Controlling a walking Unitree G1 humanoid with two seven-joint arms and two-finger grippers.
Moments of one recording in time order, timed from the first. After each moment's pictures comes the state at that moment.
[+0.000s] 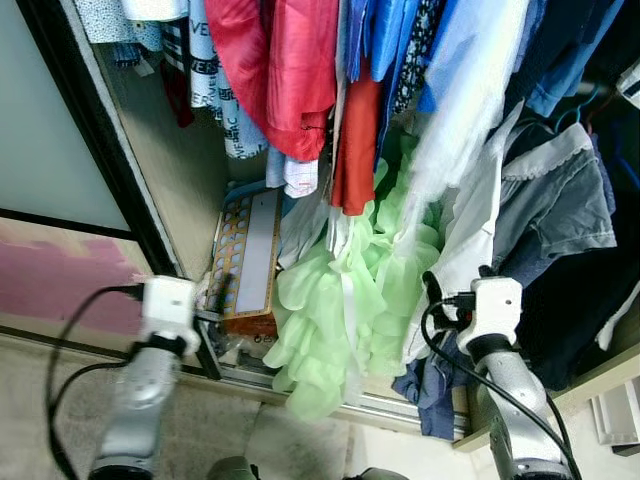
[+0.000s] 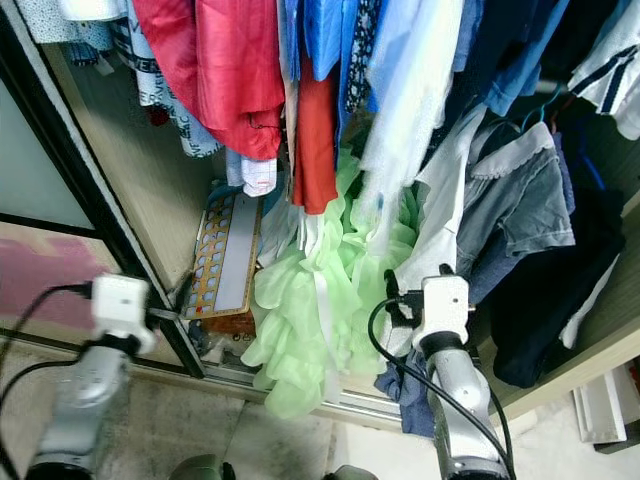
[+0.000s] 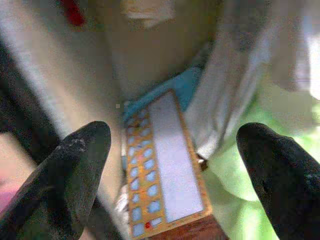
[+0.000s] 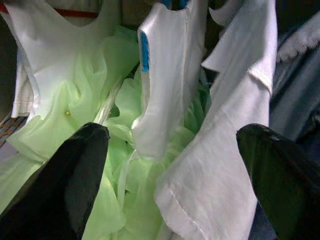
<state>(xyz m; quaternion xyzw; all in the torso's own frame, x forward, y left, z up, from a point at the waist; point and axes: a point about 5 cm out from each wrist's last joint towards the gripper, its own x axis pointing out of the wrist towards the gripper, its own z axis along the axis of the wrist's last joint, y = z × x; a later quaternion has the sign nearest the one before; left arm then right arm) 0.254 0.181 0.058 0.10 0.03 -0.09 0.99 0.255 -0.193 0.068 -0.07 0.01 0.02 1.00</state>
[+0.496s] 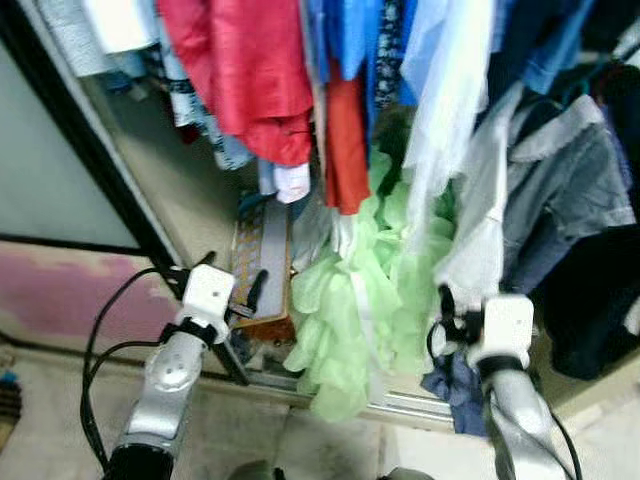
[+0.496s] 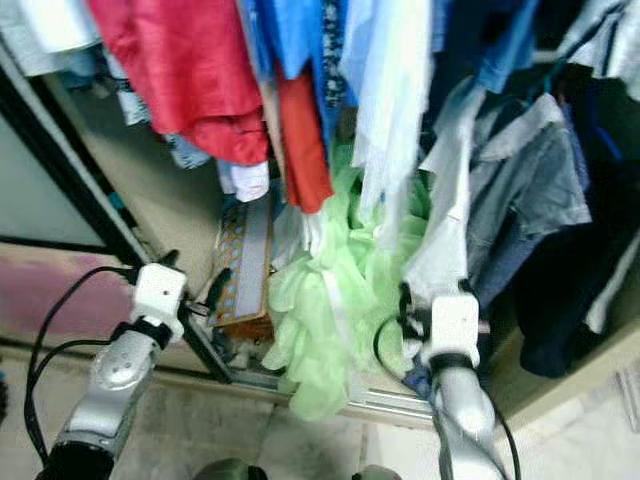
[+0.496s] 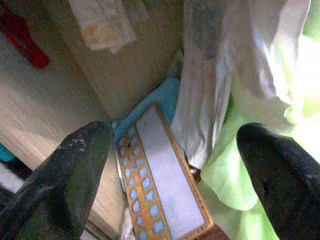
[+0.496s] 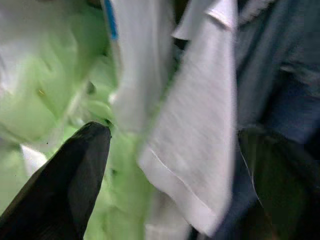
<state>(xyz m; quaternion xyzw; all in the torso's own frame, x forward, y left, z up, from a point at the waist) 0.269 0.163 0.060 0.13 0.03 -0.13 0.98 0.220 -0.200 0.054 -0.09 0.03 -0.05 0.99</state>
